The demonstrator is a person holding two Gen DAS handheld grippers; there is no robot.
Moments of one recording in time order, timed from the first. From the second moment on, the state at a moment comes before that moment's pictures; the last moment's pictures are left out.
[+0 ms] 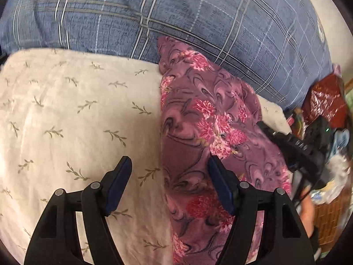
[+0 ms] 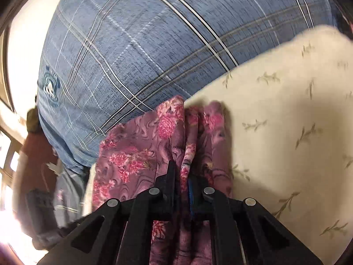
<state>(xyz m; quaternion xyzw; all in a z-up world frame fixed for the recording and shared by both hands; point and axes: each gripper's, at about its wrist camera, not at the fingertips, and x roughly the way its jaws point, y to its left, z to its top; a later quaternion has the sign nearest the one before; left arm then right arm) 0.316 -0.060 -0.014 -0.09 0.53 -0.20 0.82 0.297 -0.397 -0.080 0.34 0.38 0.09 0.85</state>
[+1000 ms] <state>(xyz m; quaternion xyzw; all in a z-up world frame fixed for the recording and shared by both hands) 0.266 -0.069 -0.008 -0.08 0.58 -0.20 0.79 0.200 -0.384 -0.075 0.32 0.44 0.18 0.82</state>
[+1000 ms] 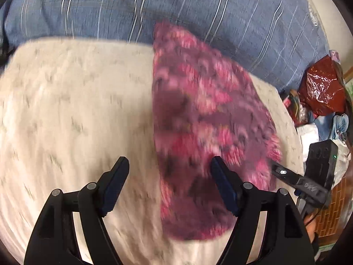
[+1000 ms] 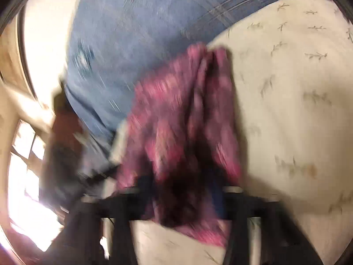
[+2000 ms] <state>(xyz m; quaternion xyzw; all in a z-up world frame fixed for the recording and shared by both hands) 0.372 -0.121 -0.033 -0.07 0.58 -0.13 0.80 0.249 -0.387 -0.091 0.35 0.32 0.14 0.87</state>
